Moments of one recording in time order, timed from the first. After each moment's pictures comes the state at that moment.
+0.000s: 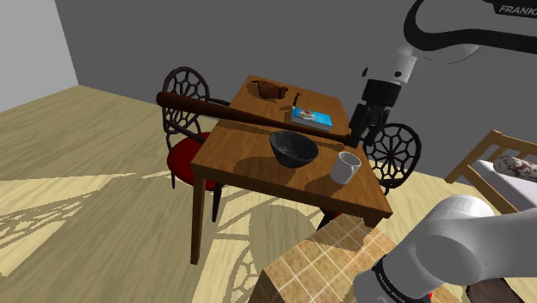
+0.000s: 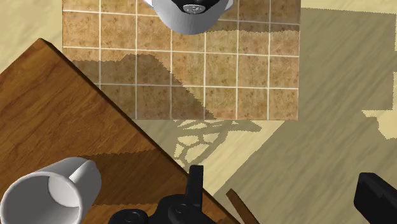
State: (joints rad) arm 0.02 -0.76 -0.07 -2.43 0.12 1.45 -0.02
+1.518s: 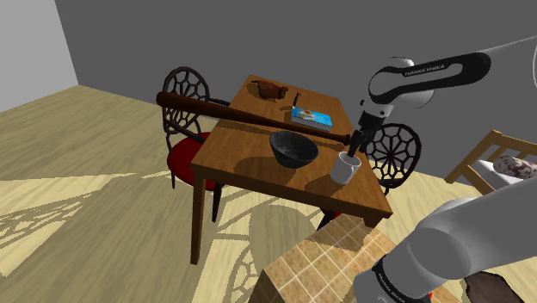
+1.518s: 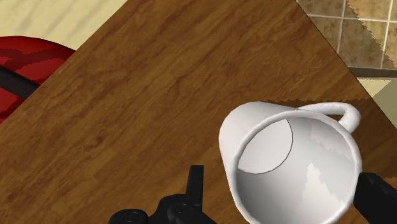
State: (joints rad) arm -0.11 -0.36 -0.42 -2.48 -0.14 2.01 -0.46
